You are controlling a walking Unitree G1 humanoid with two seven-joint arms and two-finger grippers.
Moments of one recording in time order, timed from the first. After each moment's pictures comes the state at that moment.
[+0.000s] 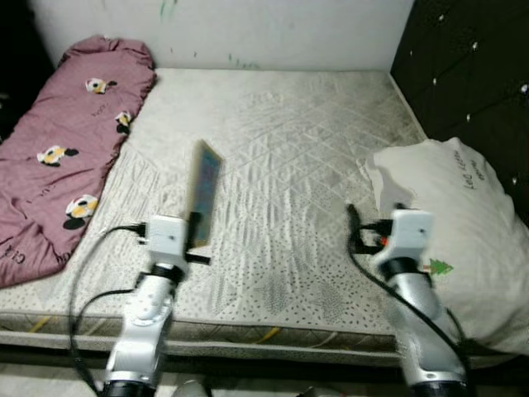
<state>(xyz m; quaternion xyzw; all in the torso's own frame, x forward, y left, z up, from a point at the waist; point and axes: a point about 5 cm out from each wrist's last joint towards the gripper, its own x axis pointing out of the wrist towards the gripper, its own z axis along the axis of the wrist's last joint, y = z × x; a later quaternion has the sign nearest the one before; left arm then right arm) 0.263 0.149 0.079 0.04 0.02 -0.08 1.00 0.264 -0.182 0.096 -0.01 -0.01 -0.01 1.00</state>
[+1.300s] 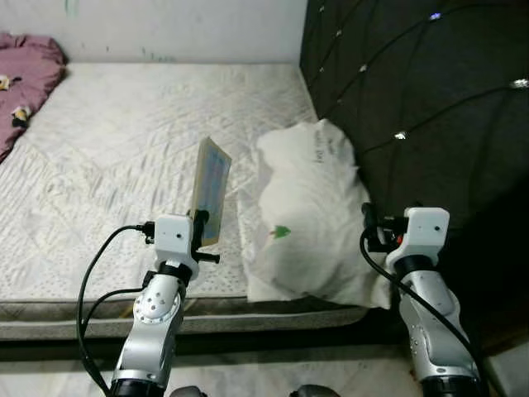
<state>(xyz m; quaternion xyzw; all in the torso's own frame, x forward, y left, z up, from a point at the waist) 0.265 0.140 0.081 0.01 0.01 -0.07 1.00 0.269 -0.197 0.097 -0.03 0.00 -0.02 1.00</state>
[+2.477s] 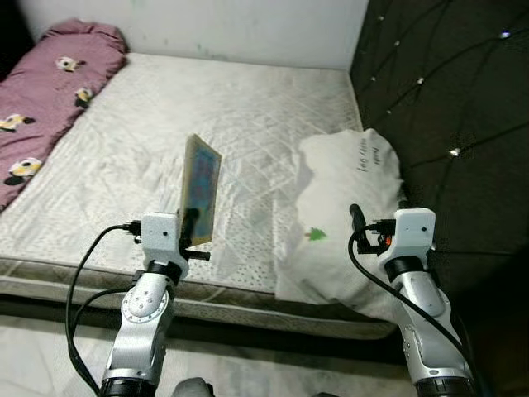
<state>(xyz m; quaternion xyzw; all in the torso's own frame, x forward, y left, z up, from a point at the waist) 0.266 0.150 0.083 0.00 0.01 -0.07 1.00 0.268 -0.187 0.096 -0.04 -0.01 0.00 1.00</state>
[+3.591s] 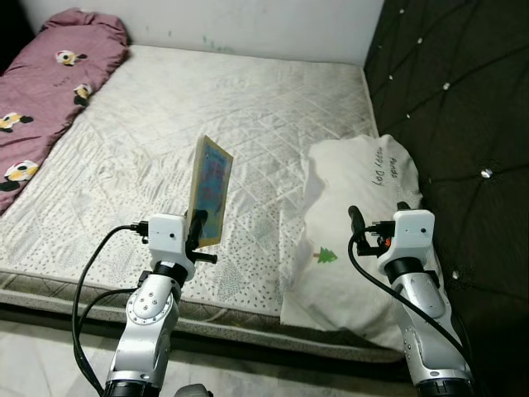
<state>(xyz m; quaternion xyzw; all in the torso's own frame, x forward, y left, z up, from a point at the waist) 0.263 0.143 0.082 -0.01 0.01 -0.09 1.00 0.267 -0.187 0.094 -0.04 0.00 0.01 1.00</state>
